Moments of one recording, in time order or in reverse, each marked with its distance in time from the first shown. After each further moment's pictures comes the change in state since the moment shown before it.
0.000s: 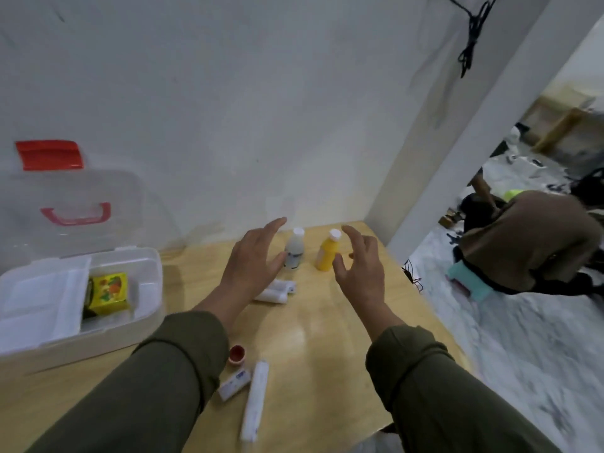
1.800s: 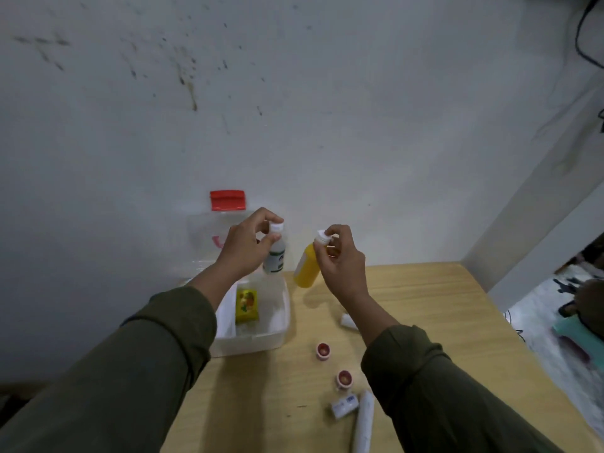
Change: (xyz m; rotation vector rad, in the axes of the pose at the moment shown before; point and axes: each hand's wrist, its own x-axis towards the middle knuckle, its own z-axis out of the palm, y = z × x) left_hand -0.005 -0.073 -0.206 -0.203 0.136 -0.311; right_hand 0.006 -0.215 0.062 0.585 -0.234 -0.099
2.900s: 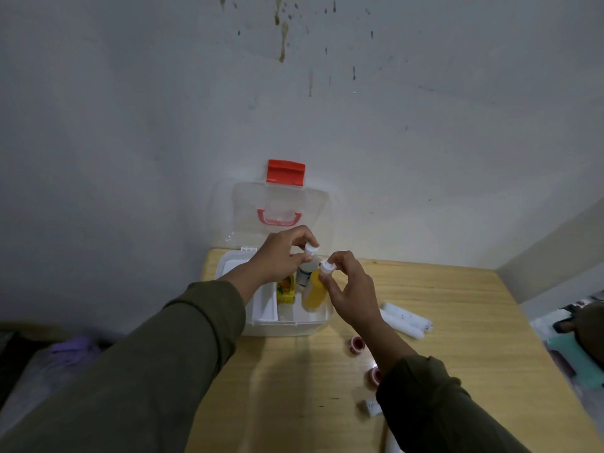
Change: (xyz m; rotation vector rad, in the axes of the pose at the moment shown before) left_hand -0.010 -0.086 -0.002 -0.101 -0.269 -0.045; right_hand -0.035 0.030 0.076 -0.253 -0.215 -0.132
